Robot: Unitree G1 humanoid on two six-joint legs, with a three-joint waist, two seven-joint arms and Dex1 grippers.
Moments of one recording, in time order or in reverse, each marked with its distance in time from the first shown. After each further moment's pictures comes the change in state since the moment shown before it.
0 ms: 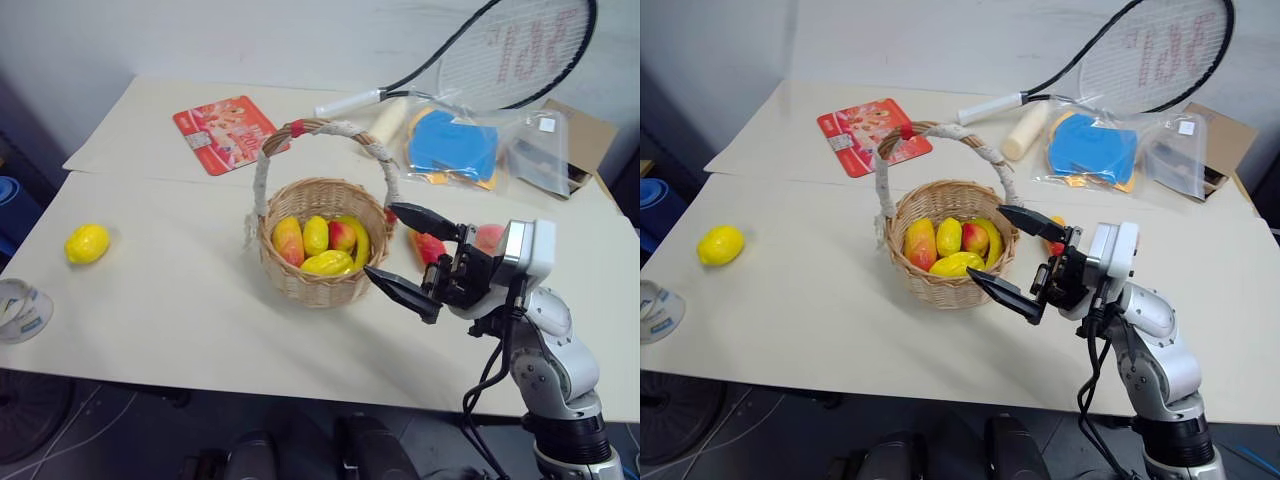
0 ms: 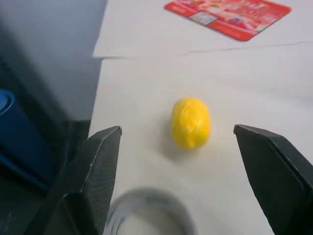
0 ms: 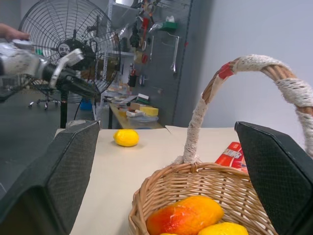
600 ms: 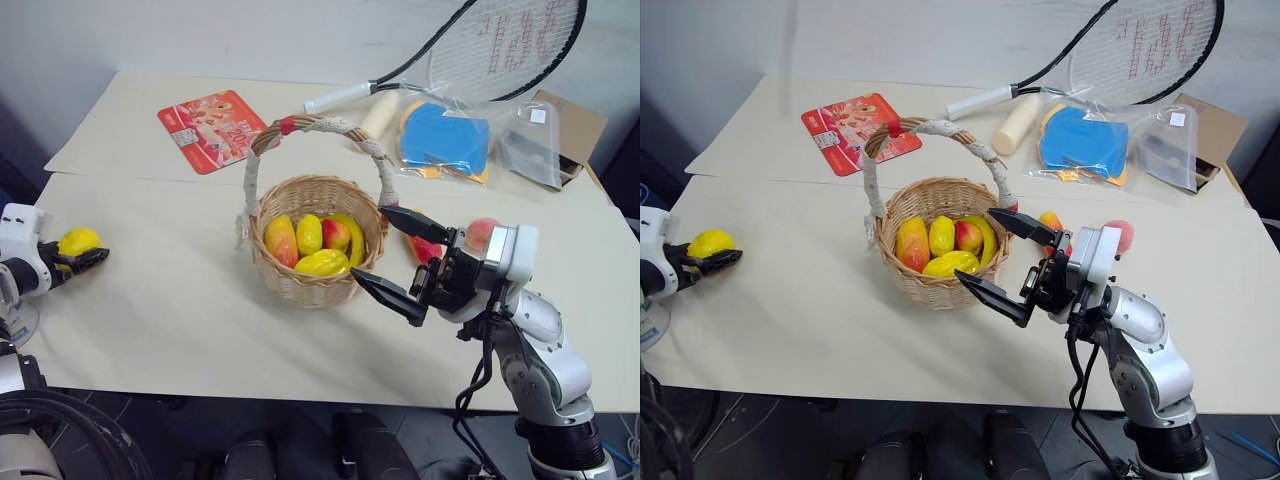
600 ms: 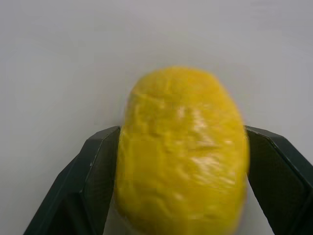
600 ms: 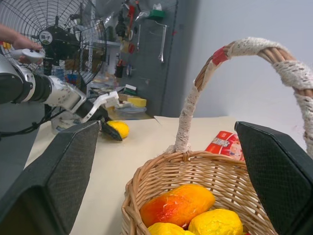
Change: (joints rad) left arm -0.656 -0.211 -0.498 0.695 0.381 -0.284 0.169; right arm 0.013 0.009 0.026 -0.051 -0.060 0.006 -0.068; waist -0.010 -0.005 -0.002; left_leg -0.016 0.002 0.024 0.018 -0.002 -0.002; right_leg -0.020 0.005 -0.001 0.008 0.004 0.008
